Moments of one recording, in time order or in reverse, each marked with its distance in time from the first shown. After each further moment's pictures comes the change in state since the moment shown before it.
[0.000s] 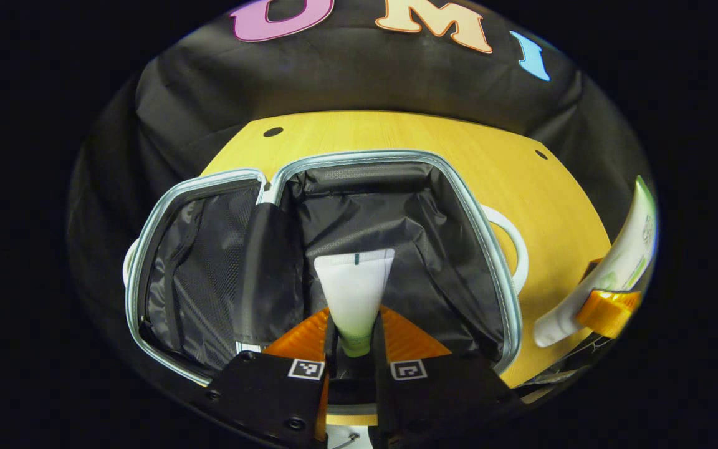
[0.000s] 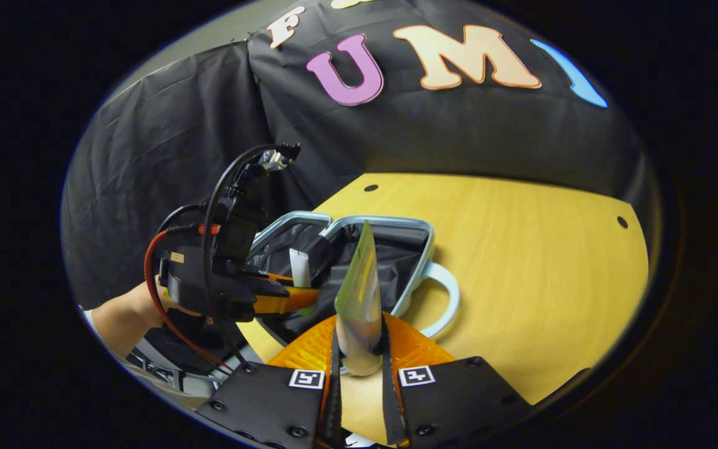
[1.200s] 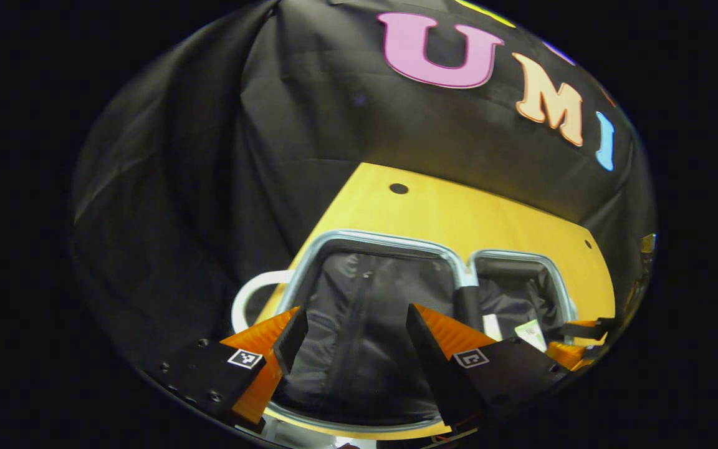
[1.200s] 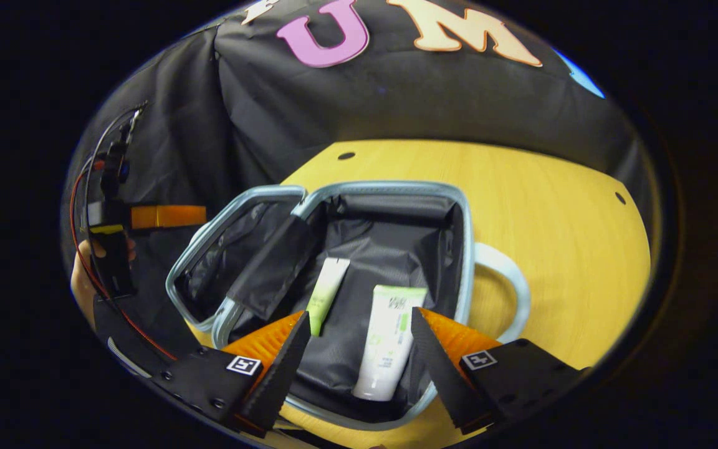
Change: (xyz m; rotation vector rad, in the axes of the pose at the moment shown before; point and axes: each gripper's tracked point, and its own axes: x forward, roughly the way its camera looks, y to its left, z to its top) left arm -0.058 0.262 0.052 -0.243 -0.236 0.186; right arm 0.074 0.013 0.001 0.047 -0.012 -0.221
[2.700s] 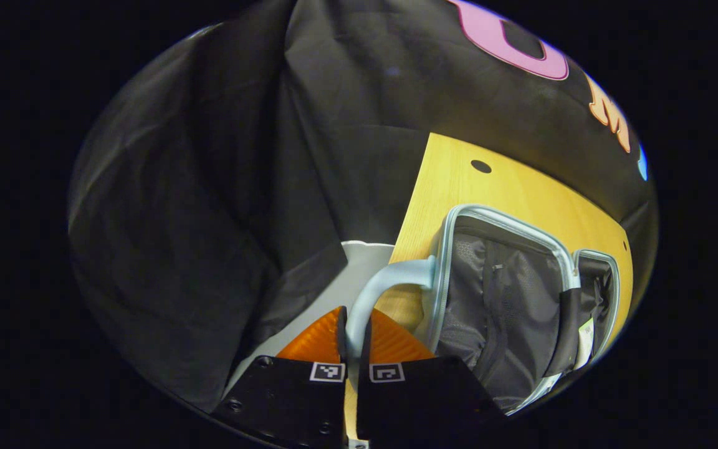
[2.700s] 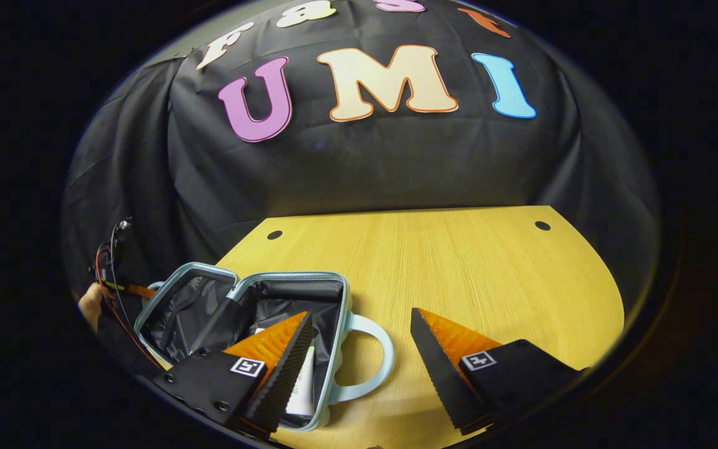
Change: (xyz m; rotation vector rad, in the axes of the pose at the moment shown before) left arm 0.028 0.141 0.019 -0.014 0.147 0.103; right arm -0.070 -0.100 0.074 0.077 -0.250 -0.244
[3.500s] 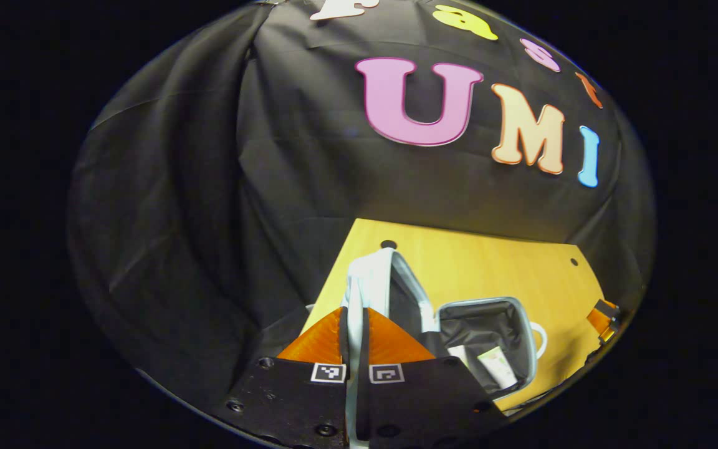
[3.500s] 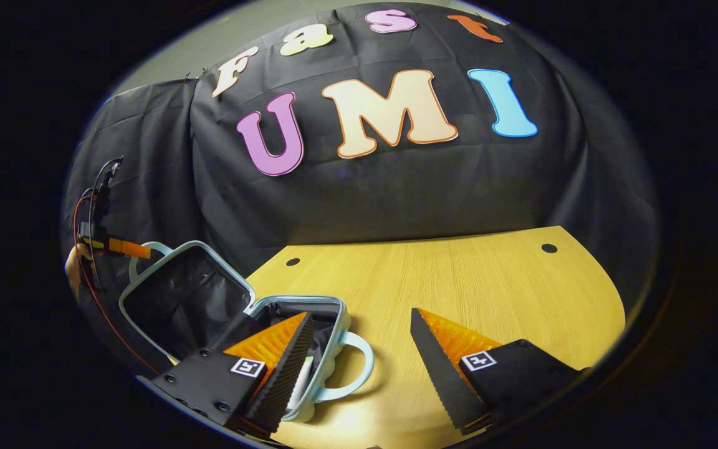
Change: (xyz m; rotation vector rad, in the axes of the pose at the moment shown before) left arm -0.196 -0.139 0.103 0.100 -0.295 -0.148; right arm -0.038 -0.037 0.036 0.019 -0.117 0.127
